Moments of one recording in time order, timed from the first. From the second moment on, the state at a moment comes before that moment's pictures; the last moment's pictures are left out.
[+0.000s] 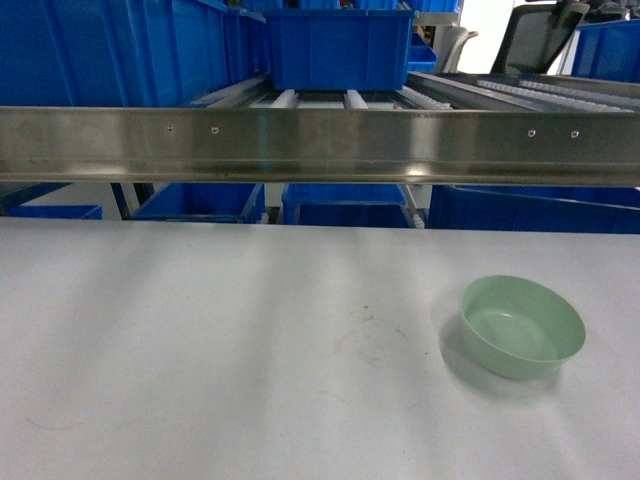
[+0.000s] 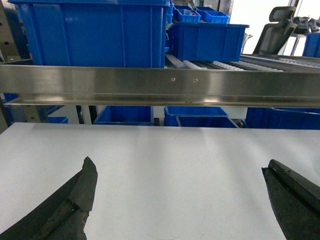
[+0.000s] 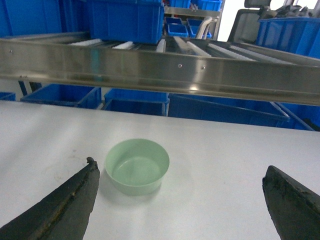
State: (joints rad) left arm 0.12 0.02 0.01 -0.01 0.14 -0.03; right arm 0.19 0.37 0.02 0.31 0.16 -0.03
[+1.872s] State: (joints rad) left arm 0.12 0.02 0.01 -0.01 0.14 -0.03; right arm -0.01 1.93 0.97 0.13 -0.01 -0.19
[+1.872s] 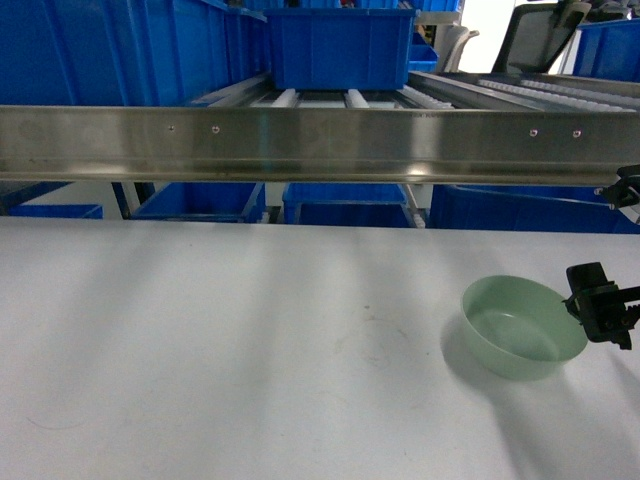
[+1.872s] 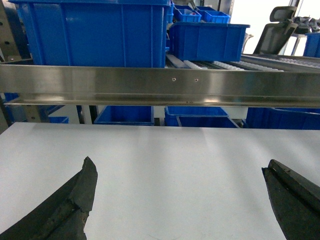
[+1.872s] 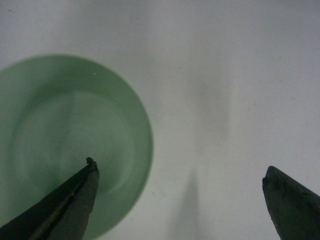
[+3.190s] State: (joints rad) left arm 0.12 0.02 0.01 -0.01 0.14 -0.03; right arm 0.04 2.11 1.08 0.13 -0.04 -0.04
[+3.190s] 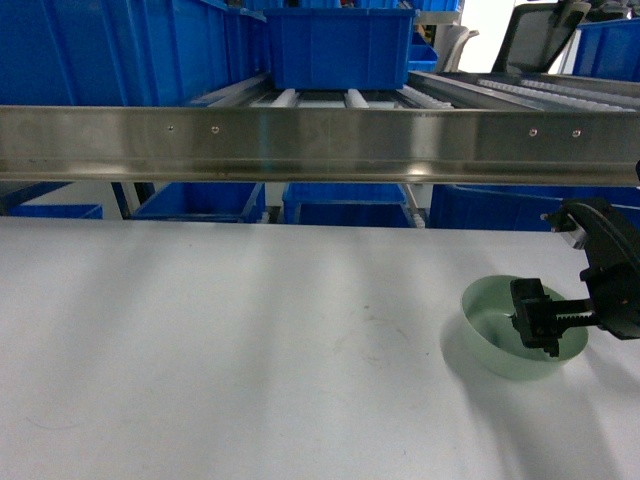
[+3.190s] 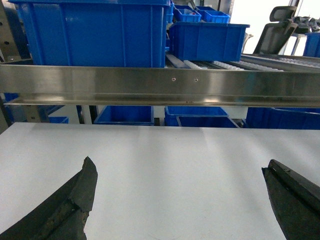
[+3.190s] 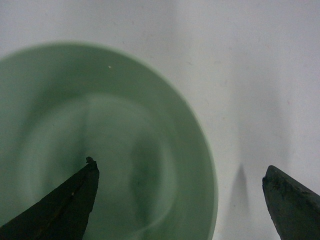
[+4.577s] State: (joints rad) left arm 0.12 0.02 0.01 -0.01 0.14 -0.03; right arm 0.08 1.52 0.64 0.50 0.02 -0.08
